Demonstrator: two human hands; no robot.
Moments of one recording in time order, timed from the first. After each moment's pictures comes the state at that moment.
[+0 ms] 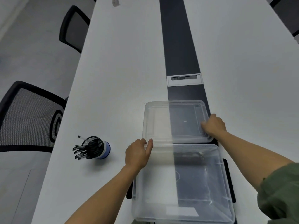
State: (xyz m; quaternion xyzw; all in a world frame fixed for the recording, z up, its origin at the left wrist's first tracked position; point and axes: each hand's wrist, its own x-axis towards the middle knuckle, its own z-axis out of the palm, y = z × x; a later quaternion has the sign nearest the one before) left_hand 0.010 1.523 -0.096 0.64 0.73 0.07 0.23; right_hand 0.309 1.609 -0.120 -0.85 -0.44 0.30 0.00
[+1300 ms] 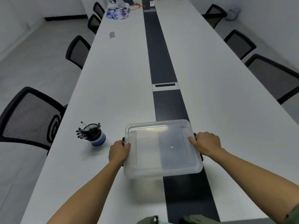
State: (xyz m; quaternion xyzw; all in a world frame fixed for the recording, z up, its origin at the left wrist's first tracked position) left_hand -0.017 1.413 -0.046 0.50 0.80 0.11 0.33; right_hand 0.317 1.401 -0.042 -0.76 -0.63 0.12 -0.07
